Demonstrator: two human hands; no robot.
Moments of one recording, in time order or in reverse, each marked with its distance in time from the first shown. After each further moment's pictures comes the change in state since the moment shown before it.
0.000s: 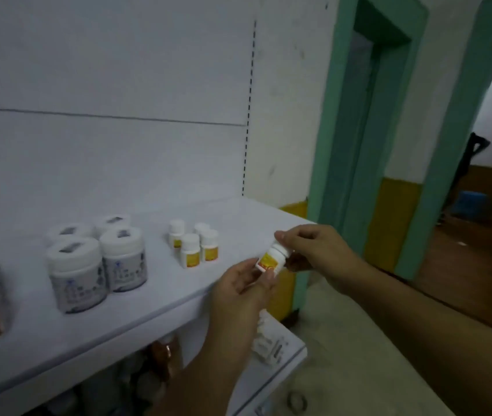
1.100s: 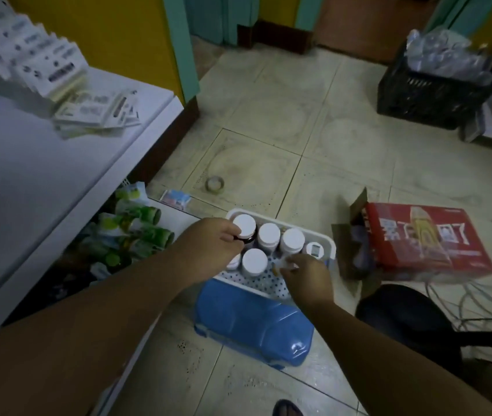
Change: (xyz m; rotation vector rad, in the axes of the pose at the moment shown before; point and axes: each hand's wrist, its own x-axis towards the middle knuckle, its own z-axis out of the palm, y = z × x) left_hand -0.064 -0.400 -0.029 1.113 -0.889 -0.425; right_hand -0.266 0.543 0.009 -0.576 0.436 0.821
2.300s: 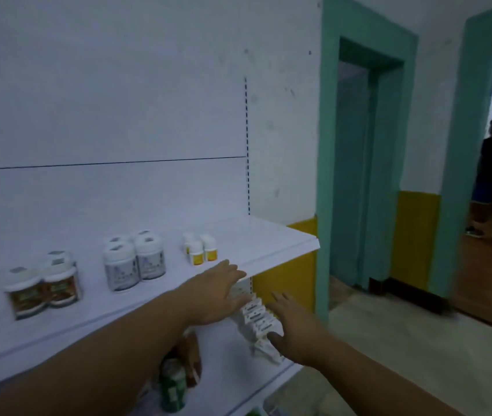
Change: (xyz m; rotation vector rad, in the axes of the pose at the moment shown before) left_hand -0.305 0.200 -0.279 0.726 0.621 0.058; right_hand -0.148 -0.368 -0.271 -0.366 -0.144 -1.245
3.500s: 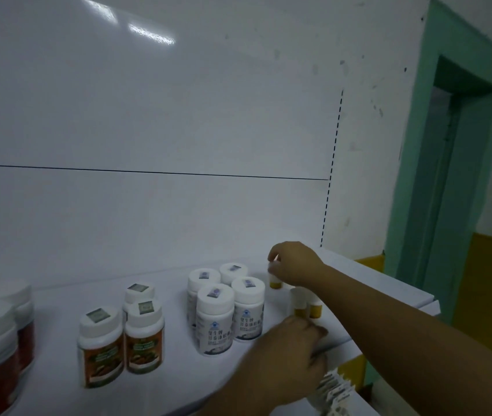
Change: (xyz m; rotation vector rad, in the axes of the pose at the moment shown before) left_hand 0.022 -0.118 0.020 -0.249 0.232 0.110; right_hand 0.284 -0.139 -0.043 -0.084 0.106 0.013
